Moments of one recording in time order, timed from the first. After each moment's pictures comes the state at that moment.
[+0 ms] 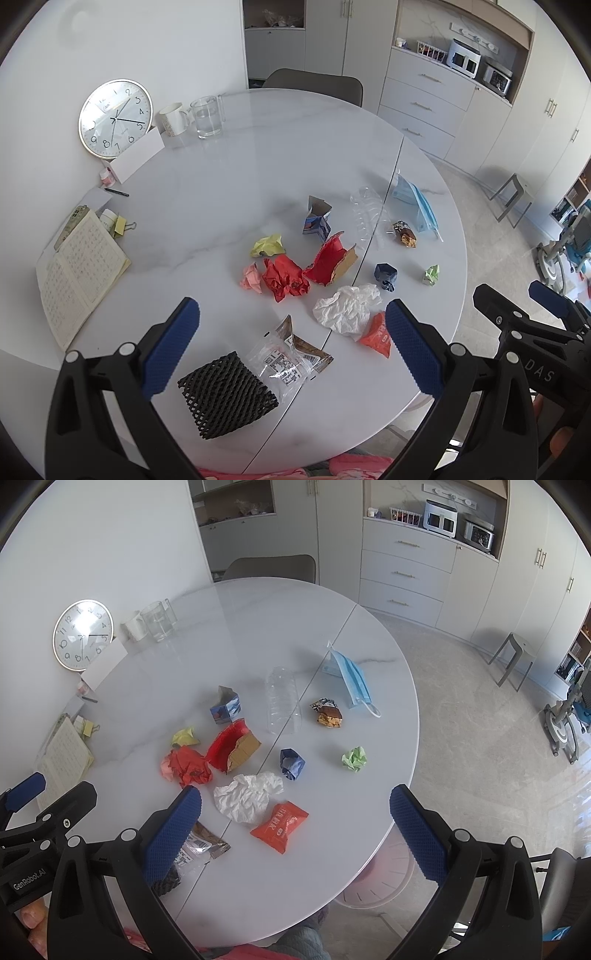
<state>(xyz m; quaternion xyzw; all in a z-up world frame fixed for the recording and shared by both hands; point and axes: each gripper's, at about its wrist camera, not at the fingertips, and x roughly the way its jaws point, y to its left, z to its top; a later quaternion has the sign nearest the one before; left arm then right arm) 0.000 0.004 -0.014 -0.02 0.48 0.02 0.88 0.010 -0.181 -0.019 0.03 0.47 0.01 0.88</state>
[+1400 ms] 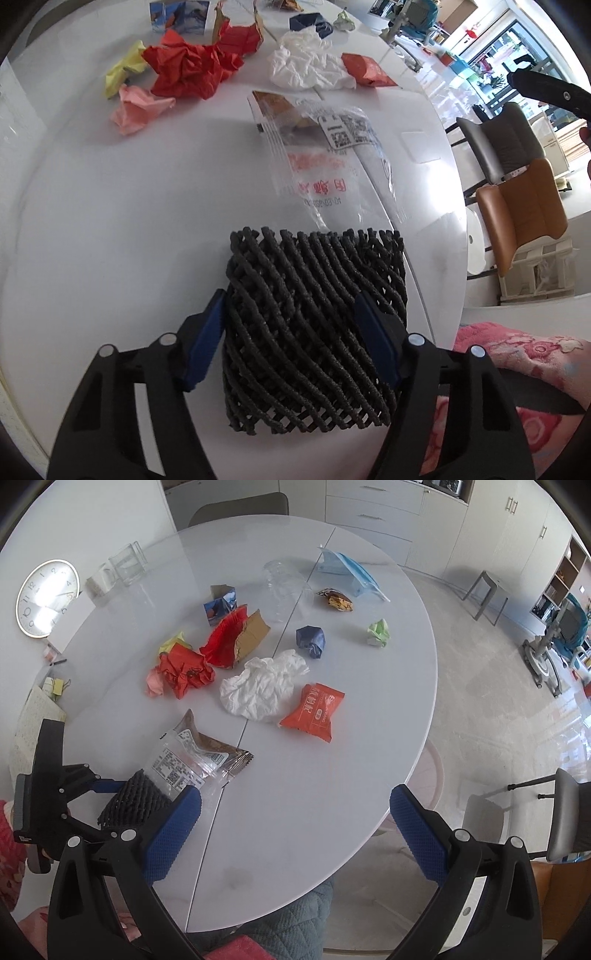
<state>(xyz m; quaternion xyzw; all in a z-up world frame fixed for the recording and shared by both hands) 0.002 0.110 -0.248 0.17 0.60 -0.40 0.67 -0.054 -0.099 -0.125 0.07 0.55 -0.07 0.83</state>
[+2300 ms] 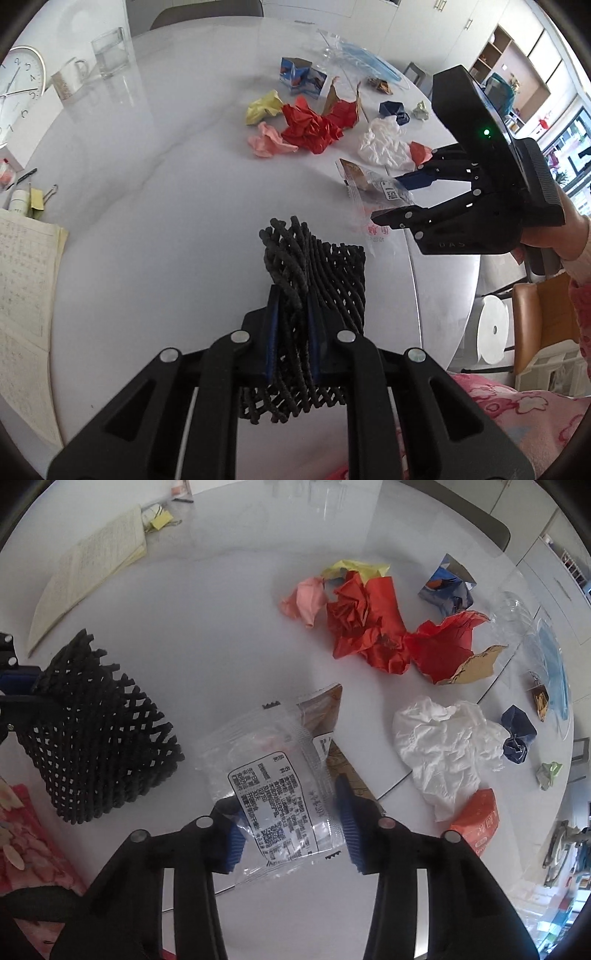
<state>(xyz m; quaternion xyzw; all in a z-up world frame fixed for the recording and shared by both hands) -0.023 0.165 -0.180 0.07 0.55 -0.24 0.79 0.027 0.021 -0.218 -0.16 0.59 0.21 0.77</state>
